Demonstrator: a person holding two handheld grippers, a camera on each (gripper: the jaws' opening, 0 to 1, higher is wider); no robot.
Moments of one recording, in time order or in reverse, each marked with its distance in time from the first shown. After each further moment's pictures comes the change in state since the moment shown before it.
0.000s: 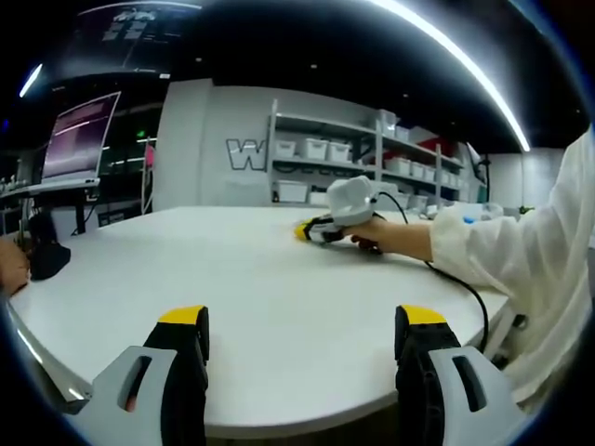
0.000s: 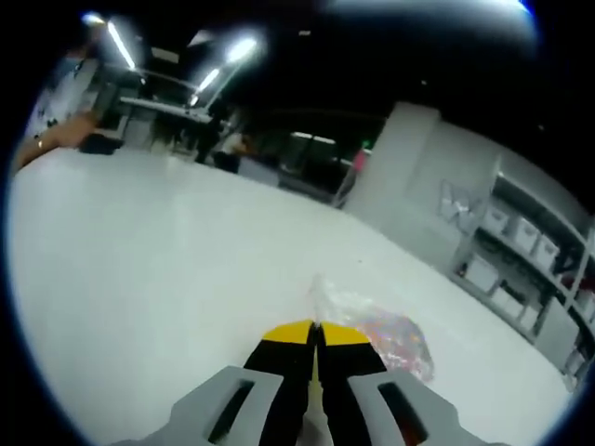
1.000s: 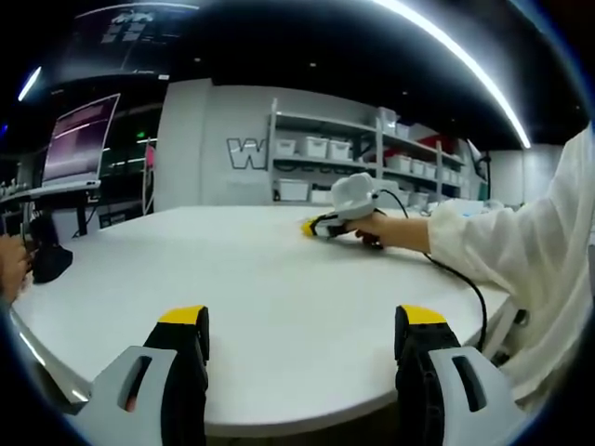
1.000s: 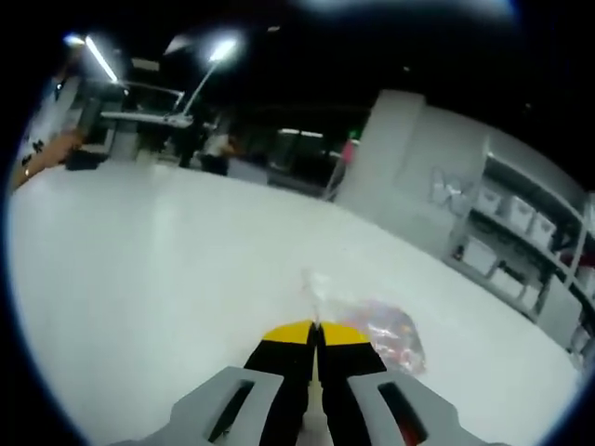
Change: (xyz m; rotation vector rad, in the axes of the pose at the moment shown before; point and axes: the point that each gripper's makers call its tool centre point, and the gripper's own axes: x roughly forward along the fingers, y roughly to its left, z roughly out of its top) left arm 0.003 0.000 0.000 0.012 0.009 0.003; right arm 0.006 -0.031 -0.009 0.075 0.024 -0.030
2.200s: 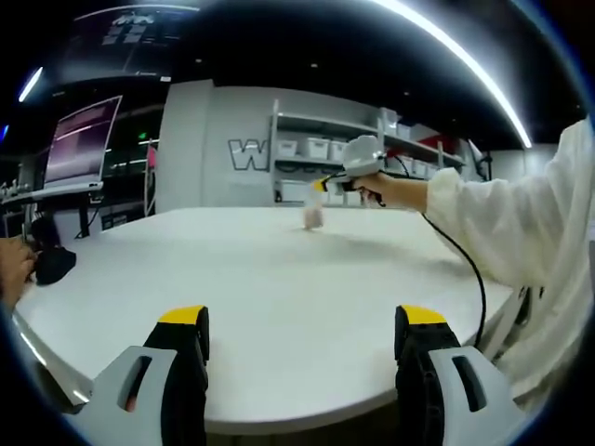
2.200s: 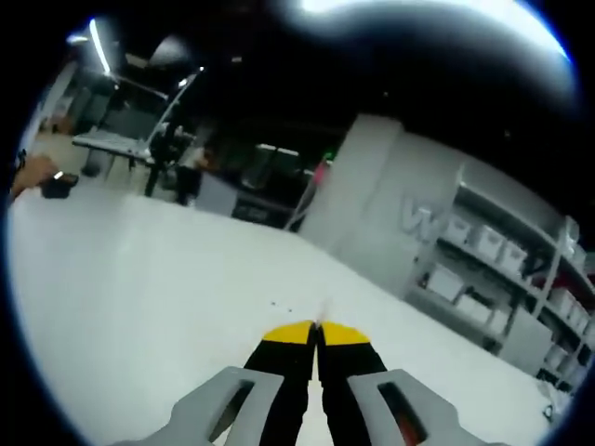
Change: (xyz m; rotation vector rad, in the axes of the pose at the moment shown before) left arm -0.006 0.005 0.001 0.001 -0.005 0.008; right arm -0.027 -0.071 0.082 -0.065 -0.091 -0.136
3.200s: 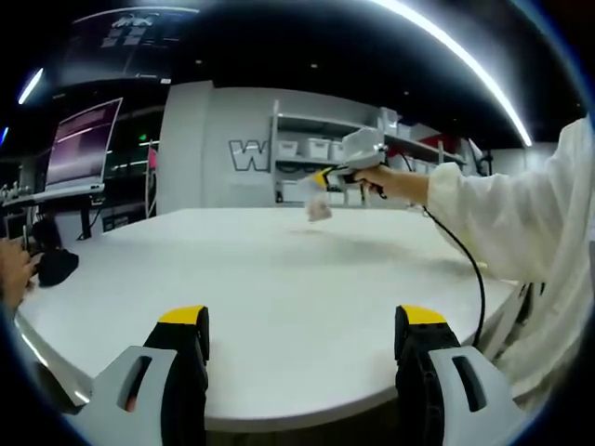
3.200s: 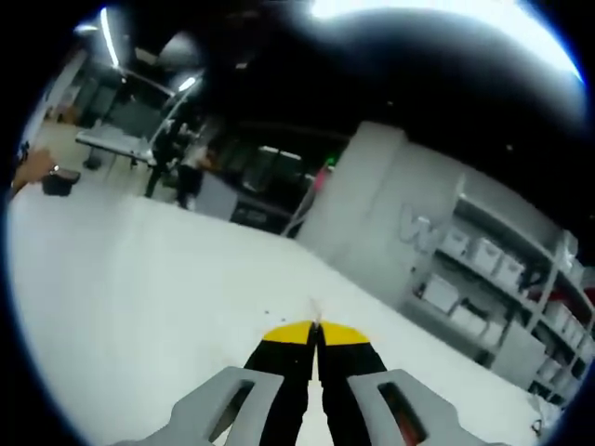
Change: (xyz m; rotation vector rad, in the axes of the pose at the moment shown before) left arm -0.001 0.000 0.003 0.006 -0.001 0.008; right arm 0.000 -0.012 0.016 -0.042 -0.018 -0.008
